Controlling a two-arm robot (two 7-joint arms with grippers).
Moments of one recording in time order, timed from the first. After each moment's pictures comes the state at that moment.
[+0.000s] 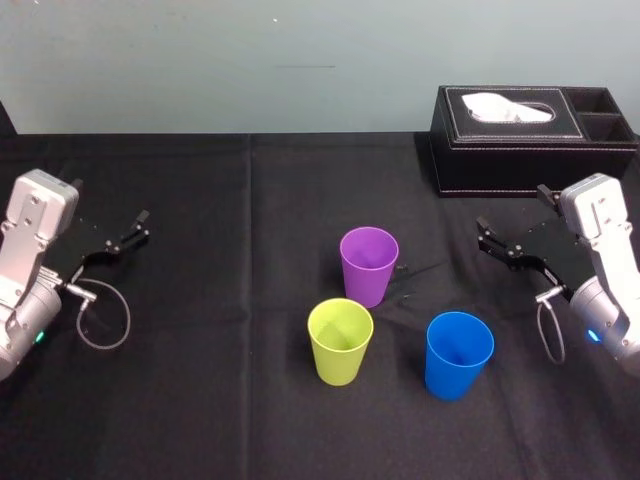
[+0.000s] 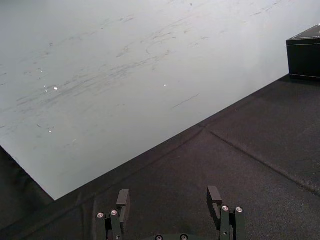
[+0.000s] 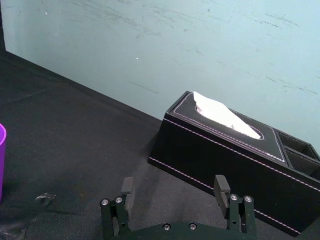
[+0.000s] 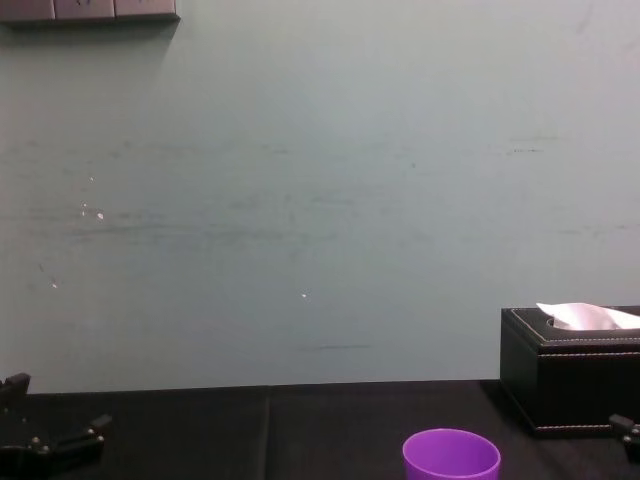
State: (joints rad) left arm -0.20 0.60 0.45 -1.41 -0.25 -0.12 0.03; right arm 0.20 0.60 -0.45 -1.41 0.25 -0.12 -0.03
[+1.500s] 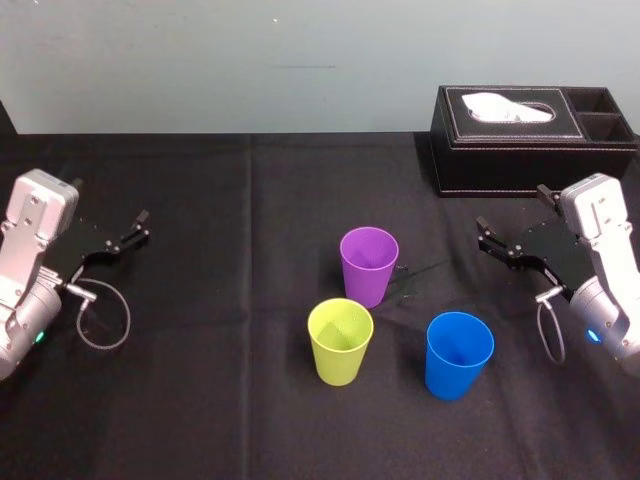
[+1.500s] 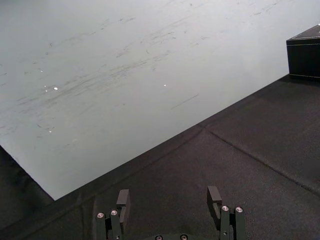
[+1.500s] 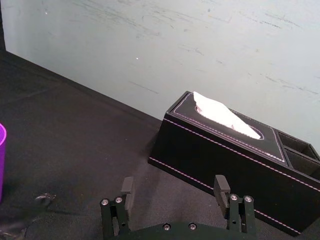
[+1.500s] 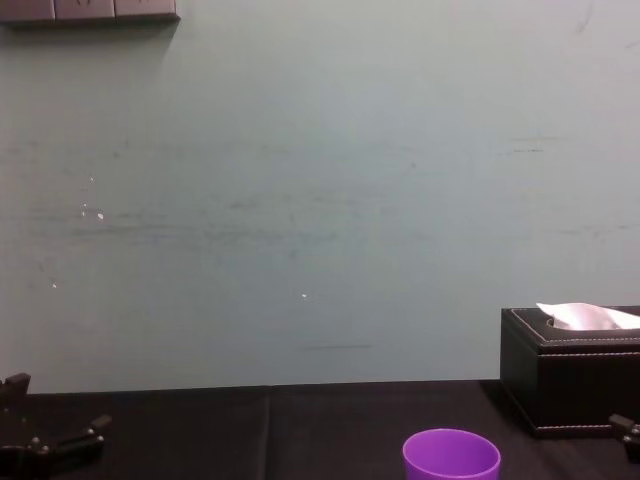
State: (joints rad) left arm -0.20 0.60 0.45 -1.41 -0.25 -0.12 0.03; right arm 0.20 0.60 -0.45 -1.41 0.25 -0.12 -0.03
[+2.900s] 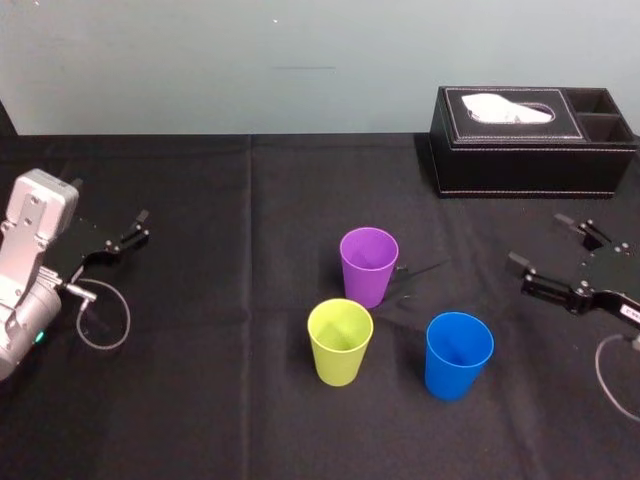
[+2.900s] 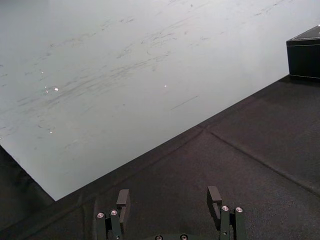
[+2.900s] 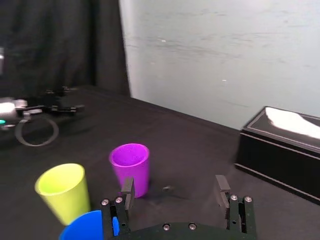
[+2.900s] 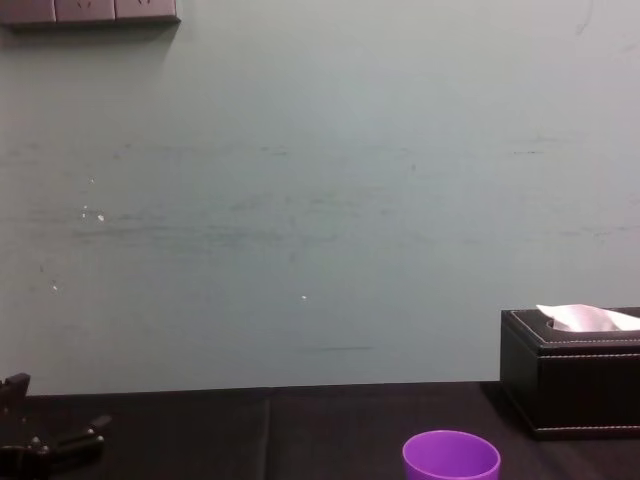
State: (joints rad) left arm -0.20 0.60 0.45 -1.41 -0.25 -0.12 0.03; right arm -0.11 0.83 -0.16 -1.71 0.71 -0.08 0.48
